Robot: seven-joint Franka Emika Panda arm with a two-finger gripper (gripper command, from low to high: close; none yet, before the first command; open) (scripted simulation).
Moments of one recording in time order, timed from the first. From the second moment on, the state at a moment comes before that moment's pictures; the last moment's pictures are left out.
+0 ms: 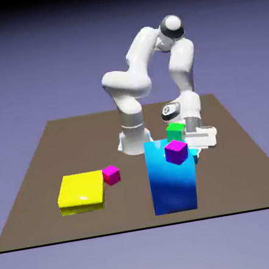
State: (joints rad) arm -0.70 -0.92 2.12 -2.89 0.72 3.22 1.92
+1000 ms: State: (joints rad) arm -0.28 -1.01 1.06 -2.72 -0.08 2.26 2.24
